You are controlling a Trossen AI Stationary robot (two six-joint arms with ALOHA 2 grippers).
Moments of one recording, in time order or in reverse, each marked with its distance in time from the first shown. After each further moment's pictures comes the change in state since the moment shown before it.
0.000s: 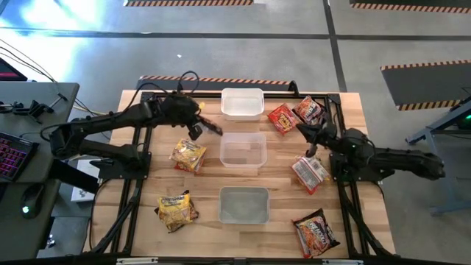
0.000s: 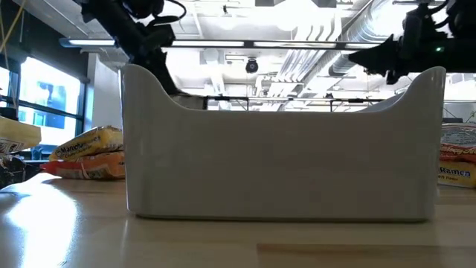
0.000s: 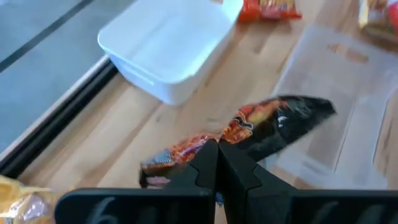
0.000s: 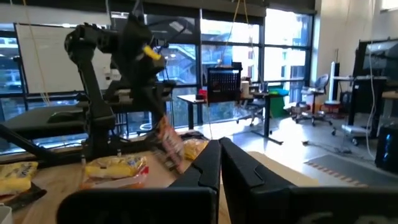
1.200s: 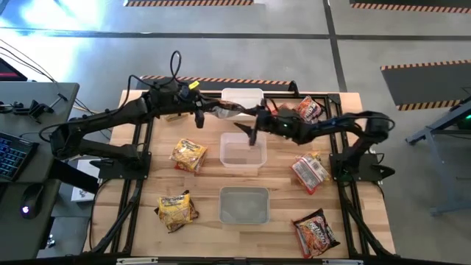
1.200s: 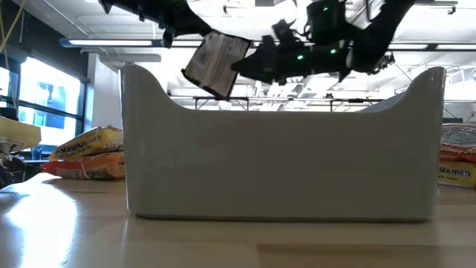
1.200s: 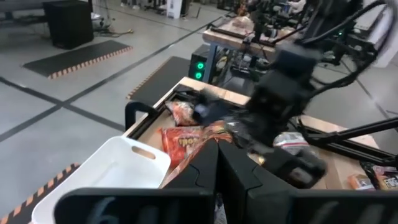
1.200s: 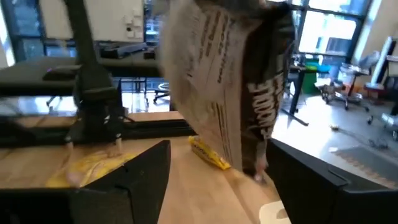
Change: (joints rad) left arm 0.008 0.002 0.097 0.422 0.215 -0.028; right arm -0.026 1.291 0.750 0.373 -0.144 -0.067
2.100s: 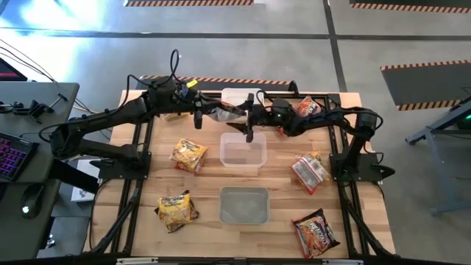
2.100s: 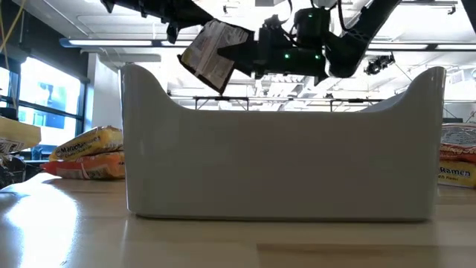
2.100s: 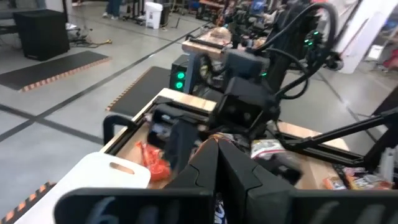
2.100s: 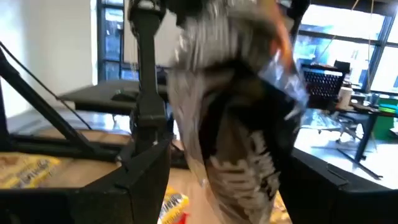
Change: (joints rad) left arm 0.000 0.000 0.005 0.053 0.094 -0.008; right arm -0.074 0.105 0.144 0.060 -0.356 -0.032
